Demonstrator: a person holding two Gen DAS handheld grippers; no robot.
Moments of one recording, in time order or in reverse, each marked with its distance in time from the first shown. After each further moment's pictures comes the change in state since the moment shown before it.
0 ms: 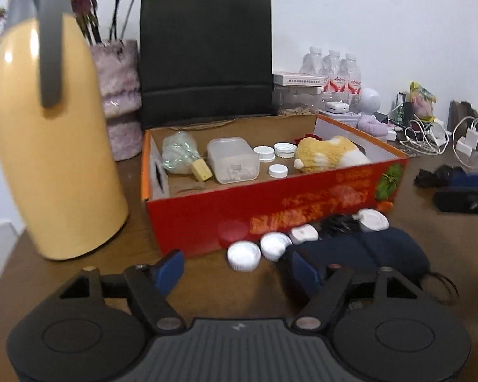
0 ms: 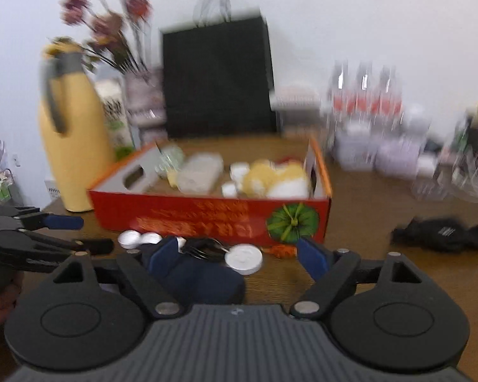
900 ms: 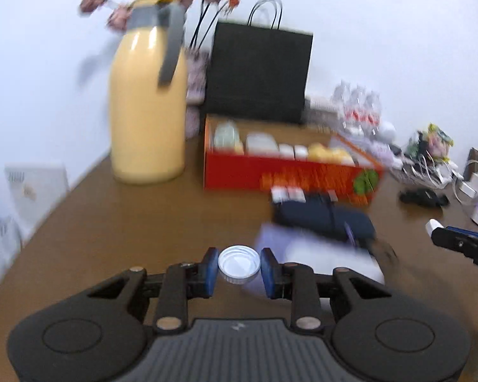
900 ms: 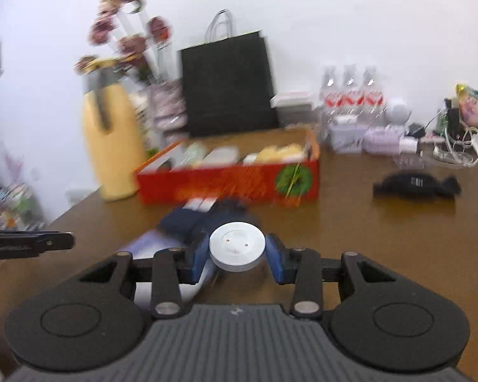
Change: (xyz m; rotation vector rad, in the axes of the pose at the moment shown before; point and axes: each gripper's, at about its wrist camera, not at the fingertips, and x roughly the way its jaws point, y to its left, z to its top) left arm -0.166 -0.046 -0.089 -0.239 -0.021 0.128; right arm -0.129 0.022 -0.084 -0.001 -0.094 0.040
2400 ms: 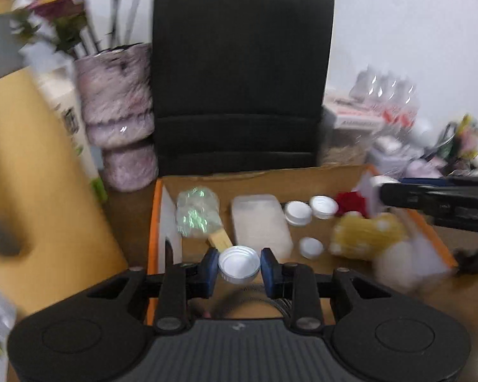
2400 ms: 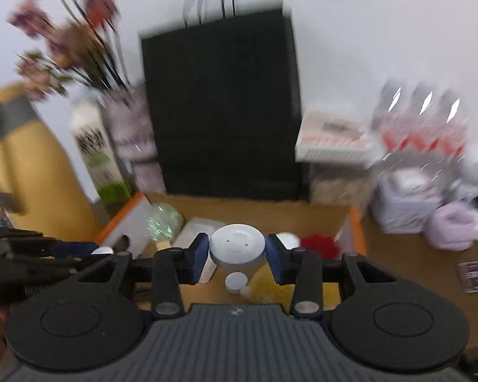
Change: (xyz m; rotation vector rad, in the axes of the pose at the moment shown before) left arm 0.243 -0.024 0.223 0.158 0.146 0.001; right arm 0.277 -0.042 0.208 -0.022 0.186 0.034
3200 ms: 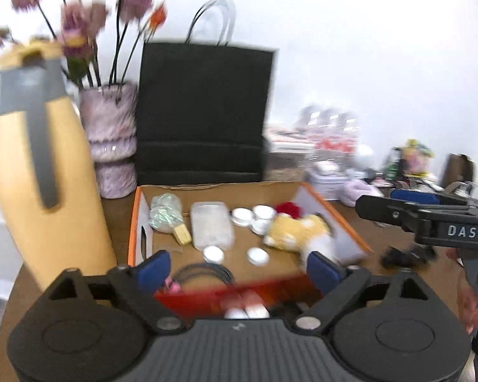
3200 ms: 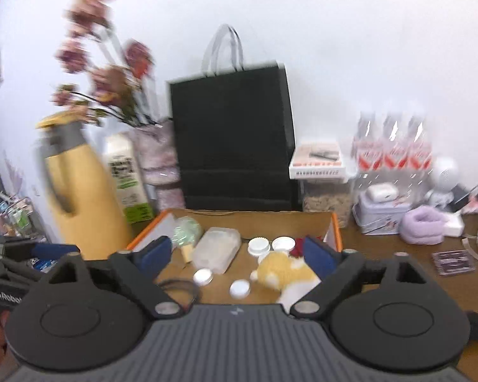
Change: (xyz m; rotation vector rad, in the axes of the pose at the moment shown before) left arm -0.138 -0.026 -0.076 -0.022 -0.175 -0.144; right arm -0.147 0.022 -0.071 -0.022 -0.224 0.004
